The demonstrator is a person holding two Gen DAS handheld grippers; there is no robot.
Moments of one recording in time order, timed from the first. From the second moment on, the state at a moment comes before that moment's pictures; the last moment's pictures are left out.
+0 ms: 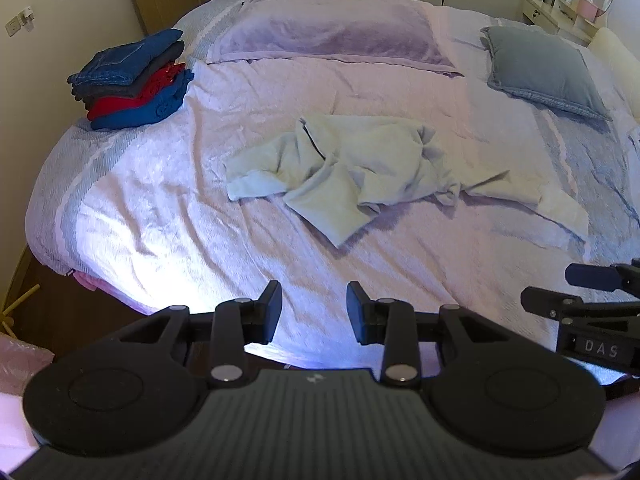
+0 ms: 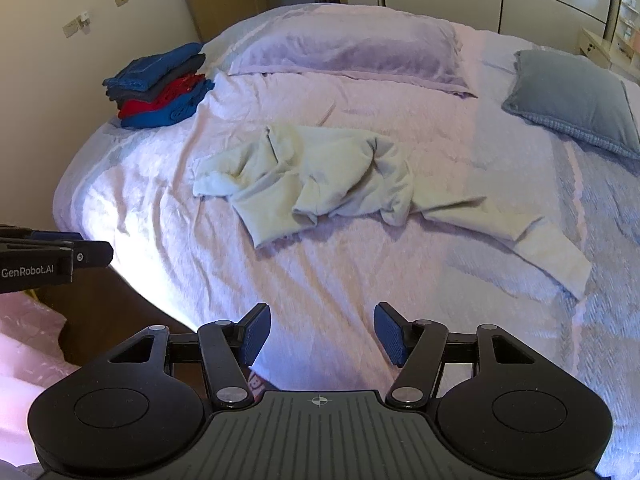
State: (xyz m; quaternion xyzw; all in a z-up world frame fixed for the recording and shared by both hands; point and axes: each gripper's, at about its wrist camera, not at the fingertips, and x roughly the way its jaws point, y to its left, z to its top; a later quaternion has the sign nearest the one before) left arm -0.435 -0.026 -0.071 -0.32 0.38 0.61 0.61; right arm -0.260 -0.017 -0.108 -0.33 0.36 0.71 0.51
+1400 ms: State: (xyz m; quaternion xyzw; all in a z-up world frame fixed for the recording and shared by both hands) left arm -0.529 0.204 -0.275 -0.24 0.47 0.46 0.72; right arm -0.288 0.138 -0.301 -0.45 0.28 0.57 0.63
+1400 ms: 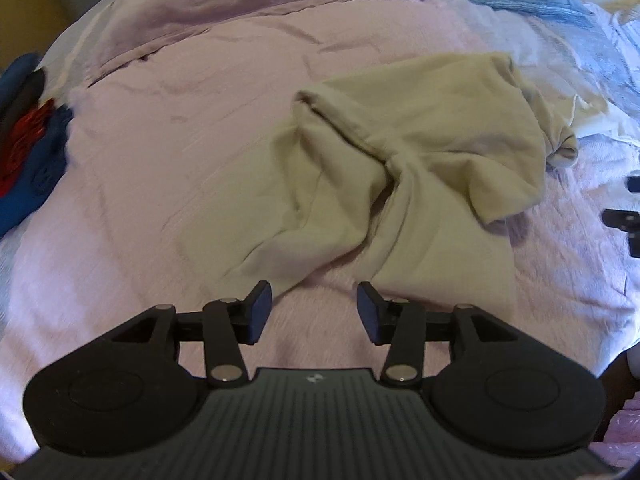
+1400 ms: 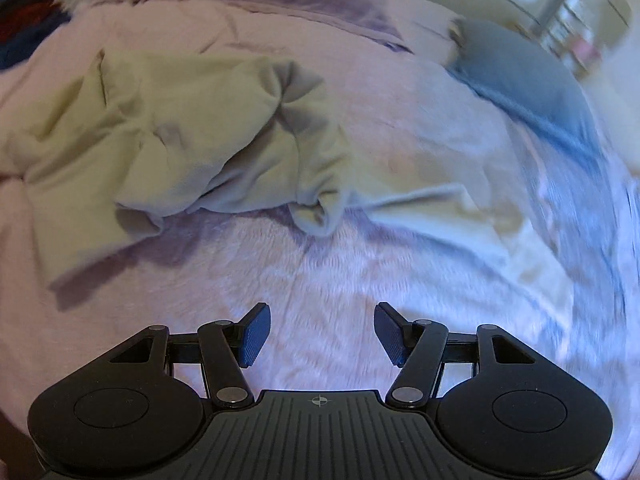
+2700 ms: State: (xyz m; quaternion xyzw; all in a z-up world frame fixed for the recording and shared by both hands) left arm -0.624 0.476 -0.265 -0.29 0.32 0.56 0.71; right arm -0.182 0.422 -0.252 -0.28 0.28 0.58 0.71
